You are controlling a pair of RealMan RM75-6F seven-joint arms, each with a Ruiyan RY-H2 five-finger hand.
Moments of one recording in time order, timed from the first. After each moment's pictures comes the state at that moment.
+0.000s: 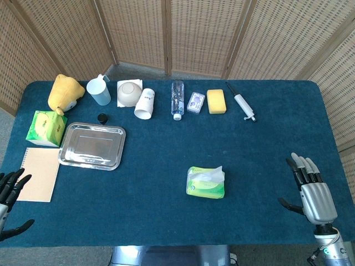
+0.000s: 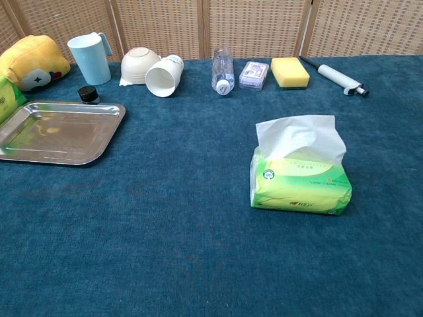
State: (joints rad) left arm 0.05 -0.81 0.10 -1.90 1.80 1.62 0.07; right arm 0.11 -1.19 0.04 -1.59 -1.64 1.54 0.03
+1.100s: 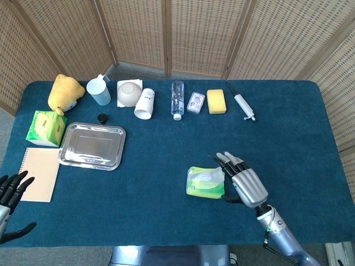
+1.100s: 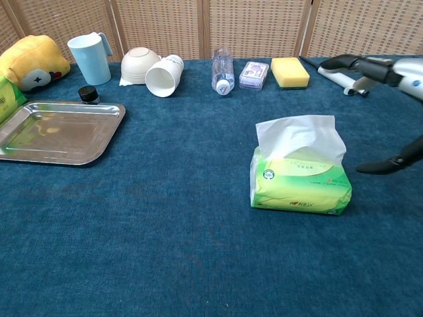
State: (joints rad) left arm 0.05 -0.79 0.12 -1.91 1.82 1.61 0.04; right arm 0.37 -1.39 0.09 -1.66 -1.66 1.22 -0.10
